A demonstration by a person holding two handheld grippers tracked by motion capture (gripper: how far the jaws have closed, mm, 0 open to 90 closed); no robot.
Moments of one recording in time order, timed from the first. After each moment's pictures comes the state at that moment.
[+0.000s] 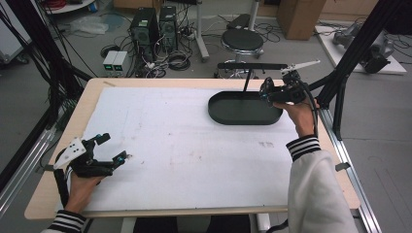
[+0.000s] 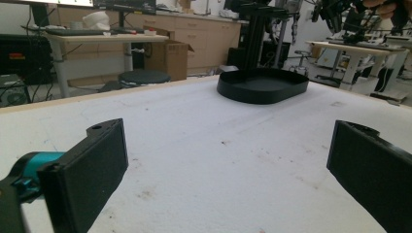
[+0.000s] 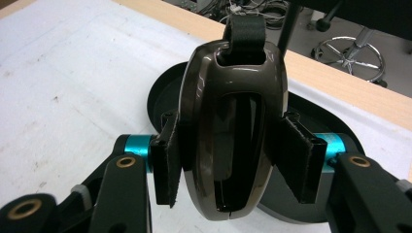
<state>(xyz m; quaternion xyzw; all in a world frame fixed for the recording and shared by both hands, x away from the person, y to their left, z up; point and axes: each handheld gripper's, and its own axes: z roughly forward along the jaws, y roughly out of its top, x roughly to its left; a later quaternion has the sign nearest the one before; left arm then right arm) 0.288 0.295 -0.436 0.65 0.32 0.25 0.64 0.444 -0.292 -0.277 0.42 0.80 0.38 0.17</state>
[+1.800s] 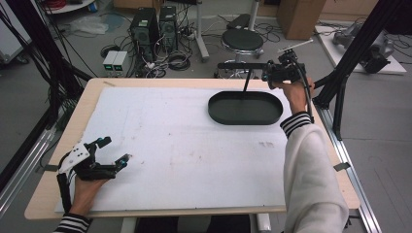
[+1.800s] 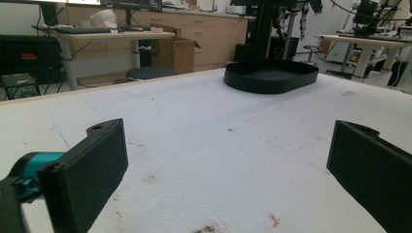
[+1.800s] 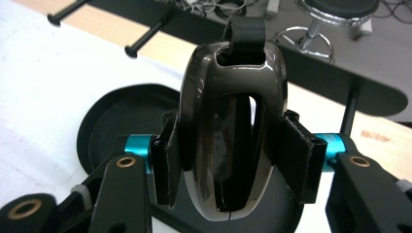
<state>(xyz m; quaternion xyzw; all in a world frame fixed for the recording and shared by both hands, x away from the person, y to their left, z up) 0.285 0.293 -0.451 0.66 0.32 0.26 0.63 0.509 -0.292 -0.262 0.47 0.79 0.33 0.22</state>
